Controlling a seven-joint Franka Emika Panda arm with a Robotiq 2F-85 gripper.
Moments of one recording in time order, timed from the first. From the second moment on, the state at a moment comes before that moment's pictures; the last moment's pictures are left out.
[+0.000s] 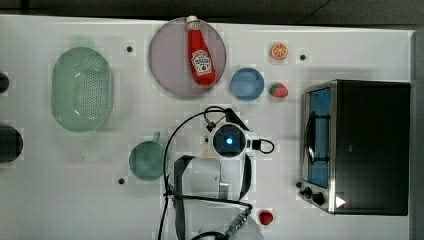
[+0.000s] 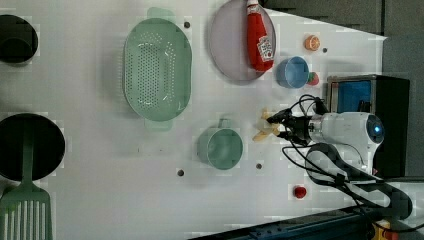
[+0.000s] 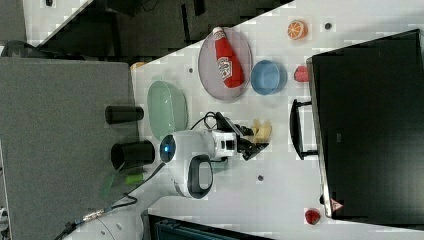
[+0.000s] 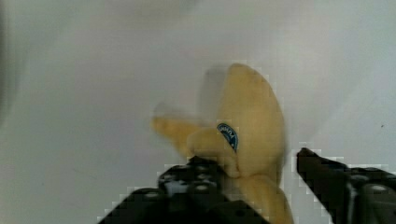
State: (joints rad) arm -0.02 0.39 -0.03 -2.46 -0.02 1.24 0.04
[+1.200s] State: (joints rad) arm -0.01 -0.31 -0.04 -2.25 -0.01 0.56 0.05
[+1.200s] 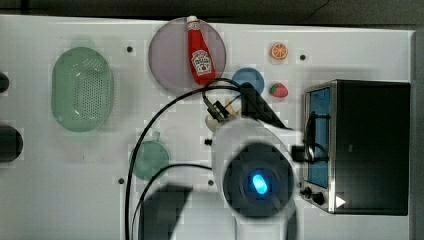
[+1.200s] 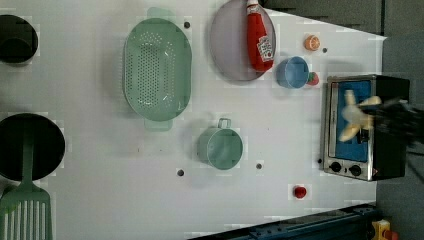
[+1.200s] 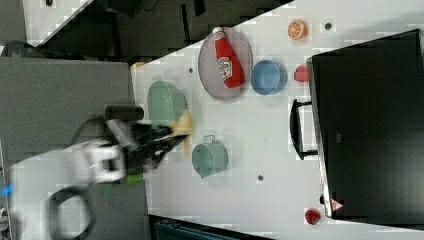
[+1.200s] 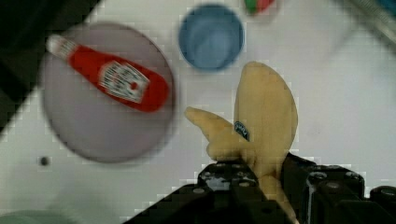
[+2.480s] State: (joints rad) arm -0.10 0.14 -0.56 -1.89 -0.09 0.41 -0.52
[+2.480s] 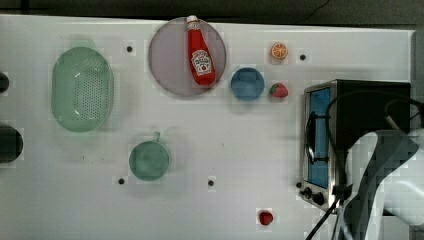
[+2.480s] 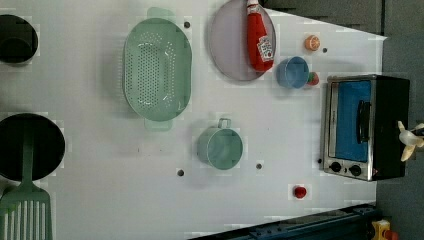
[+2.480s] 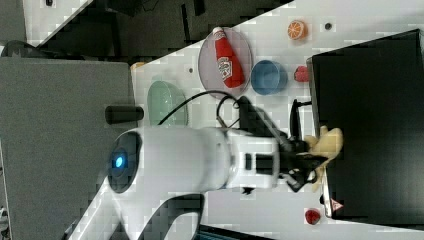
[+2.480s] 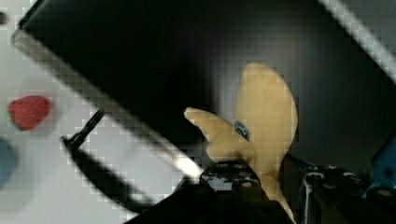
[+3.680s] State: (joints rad) arm -0.08 0.24 -0.58 -1.84 0.02 0.44 -0.77
